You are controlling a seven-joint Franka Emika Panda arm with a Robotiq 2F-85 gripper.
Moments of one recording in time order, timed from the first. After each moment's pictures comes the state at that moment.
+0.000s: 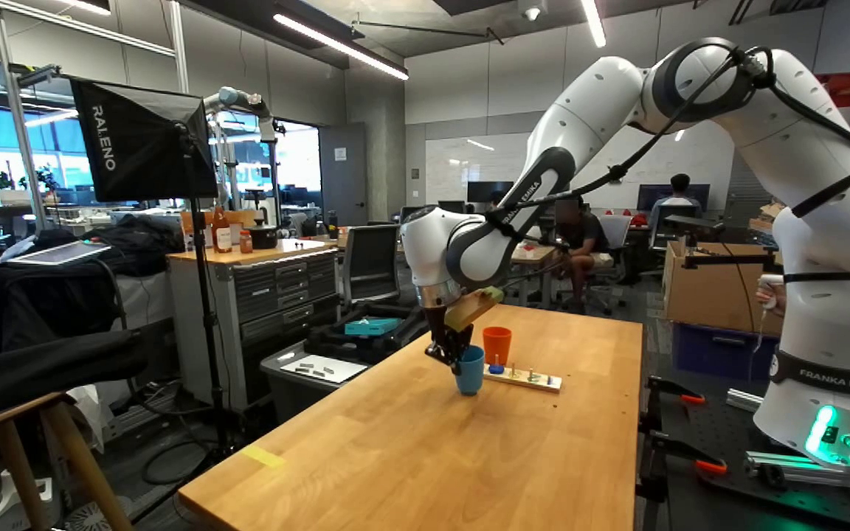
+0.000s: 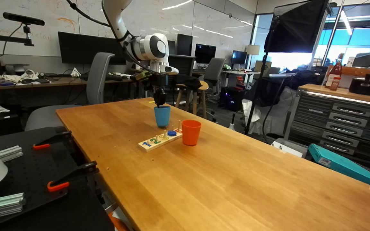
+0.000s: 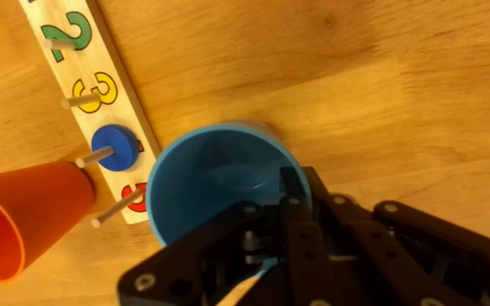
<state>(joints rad) 0.27 0.61 0.00 -1.81 -0.29 2.23 0.74</state>
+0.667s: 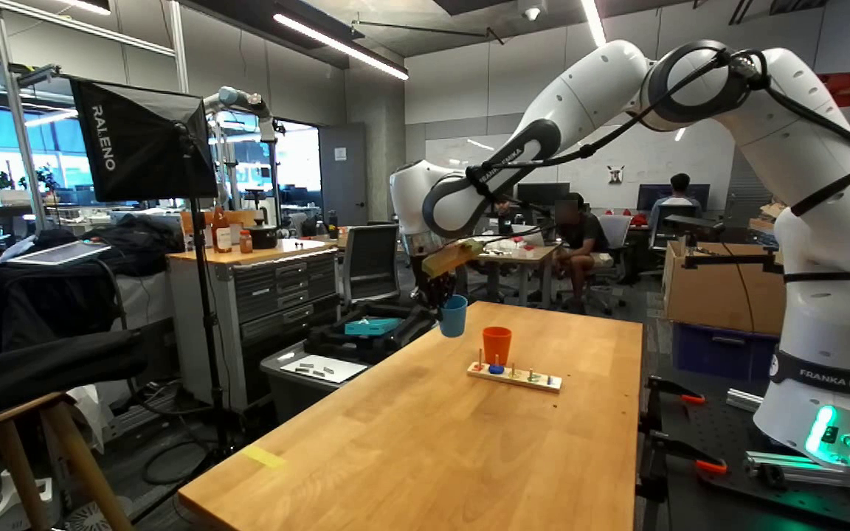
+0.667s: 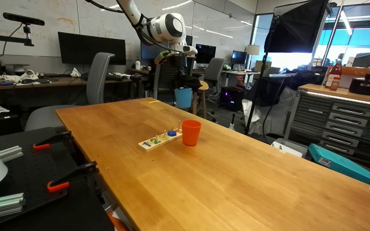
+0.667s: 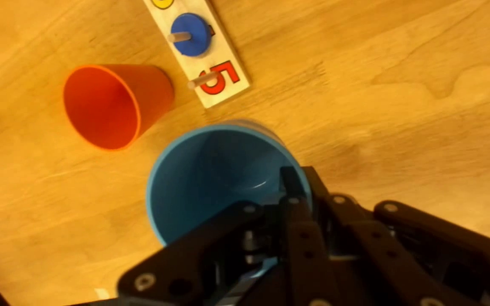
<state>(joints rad) 0.24 0.59 -0.07 -1.59 -0.29 2.06 0.74</state>
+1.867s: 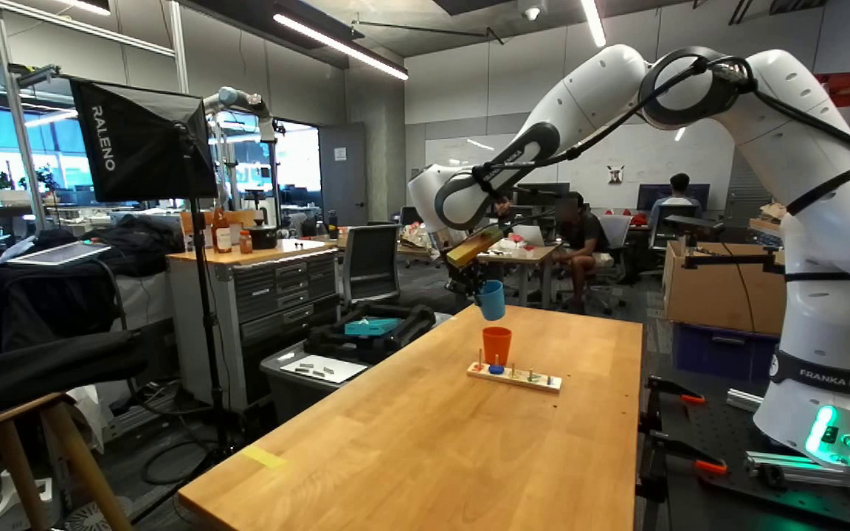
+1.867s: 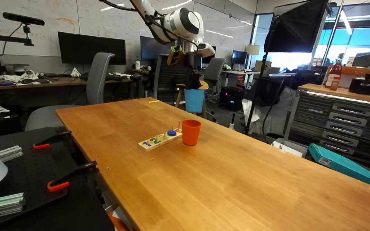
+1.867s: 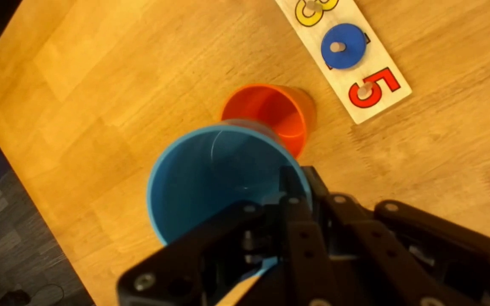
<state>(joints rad) 0.15 0.58 -0.13 -1.59 -0.31 1.87 0.74</state>
